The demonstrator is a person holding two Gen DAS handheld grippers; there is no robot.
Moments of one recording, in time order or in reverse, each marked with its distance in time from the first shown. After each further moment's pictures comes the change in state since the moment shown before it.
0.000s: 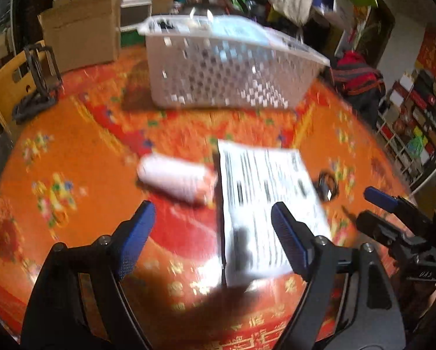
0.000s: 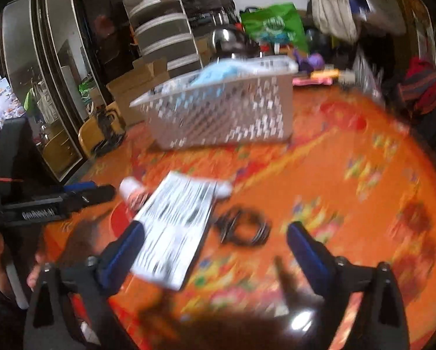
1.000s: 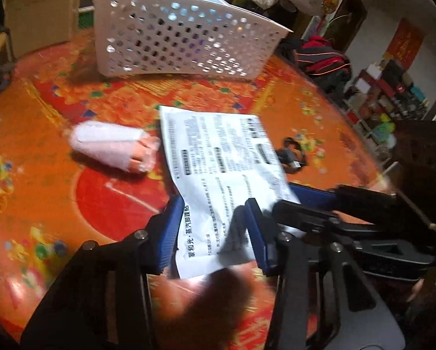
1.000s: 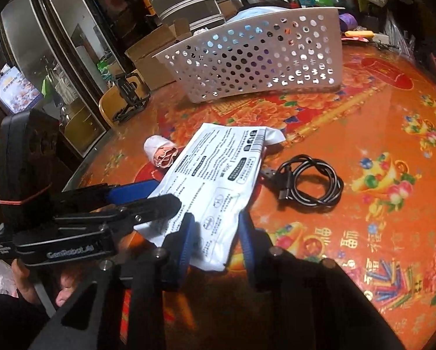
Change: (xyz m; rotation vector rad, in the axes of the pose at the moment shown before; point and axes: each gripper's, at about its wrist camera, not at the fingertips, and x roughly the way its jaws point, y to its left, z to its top) left arm 0.032 -0.018 -0.012 0.034 0.066 -0.223; right arm 0.050 0.022 -0.012 -0.010 0.160 0.140
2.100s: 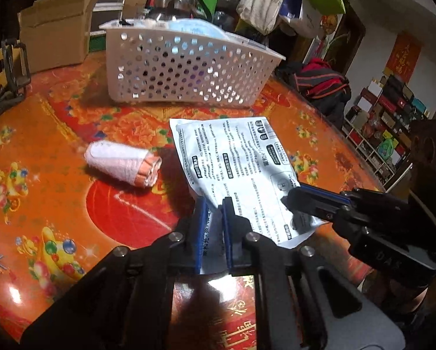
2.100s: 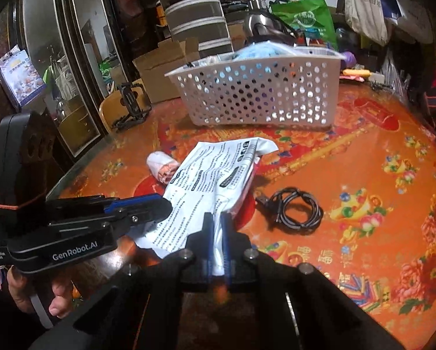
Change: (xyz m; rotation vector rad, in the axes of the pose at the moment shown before) left arm -0.024 -0.007 -0.006 -0.003 -0.148 0.038; right arm -0.030 0.021 0.002 -0.109 -0.116 -0.091
